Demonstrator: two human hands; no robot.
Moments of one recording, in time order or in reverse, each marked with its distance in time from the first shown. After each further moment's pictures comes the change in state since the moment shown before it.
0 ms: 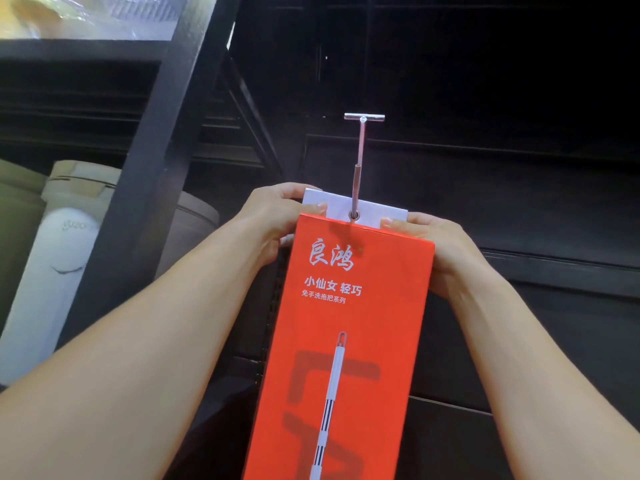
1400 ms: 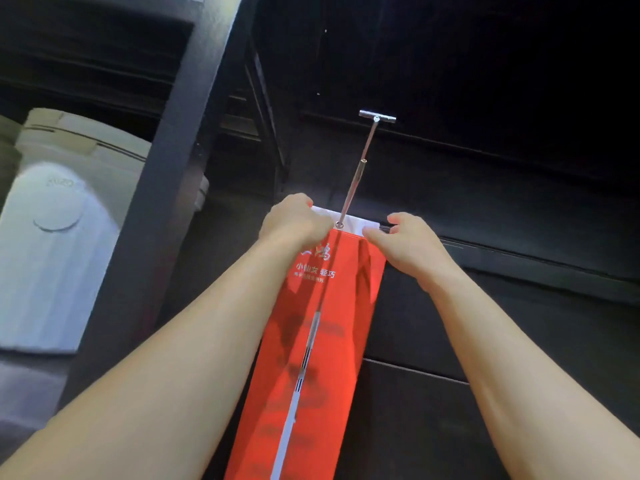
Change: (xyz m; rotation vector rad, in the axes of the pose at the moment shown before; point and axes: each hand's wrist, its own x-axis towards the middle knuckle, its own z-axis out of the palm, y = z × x) left_hand 0.002 -0.026 0.018 0.574 0.034 -0.038; right_hand -0.015 -0.004 0.022 -1.026 0.159 -0.063
